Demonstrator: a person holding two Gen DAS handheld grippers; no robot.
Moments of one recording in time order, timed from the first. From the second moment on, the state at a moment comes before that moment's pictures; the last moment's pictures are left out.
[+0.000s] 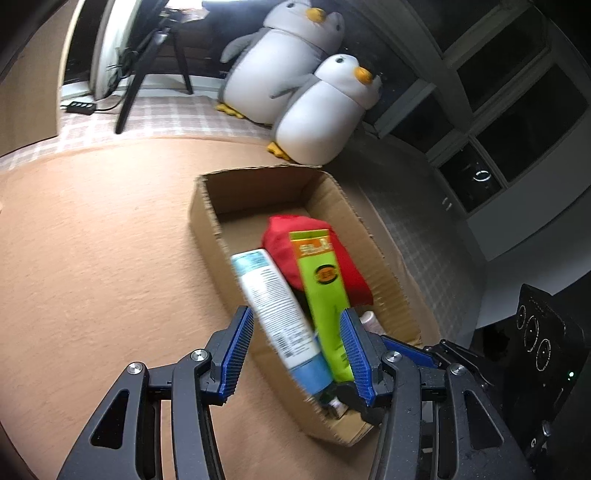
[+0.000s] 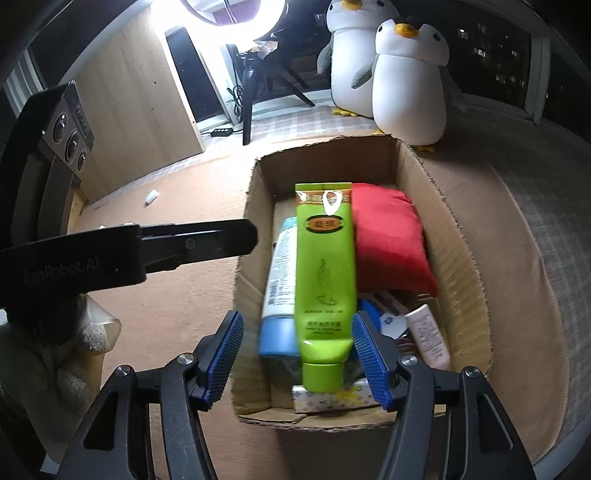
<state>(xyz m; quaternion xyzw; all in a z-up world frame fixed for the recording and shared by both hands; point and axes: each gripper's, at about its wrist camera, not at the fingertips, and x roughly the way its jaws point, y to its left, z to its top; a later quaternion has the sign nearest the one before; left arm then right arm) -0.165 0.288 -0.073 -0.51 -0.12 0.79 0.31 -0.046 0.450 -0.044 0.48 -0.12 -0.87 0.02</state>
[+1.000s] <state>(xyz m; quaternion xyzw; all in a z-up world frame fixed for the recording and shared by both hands) -0.186 -0.045 -0.098 -0.51 -0.16 0.84 0.07 -0.062 0.305 -0.050 0.49 -0.11 -0.86 0.05</state>
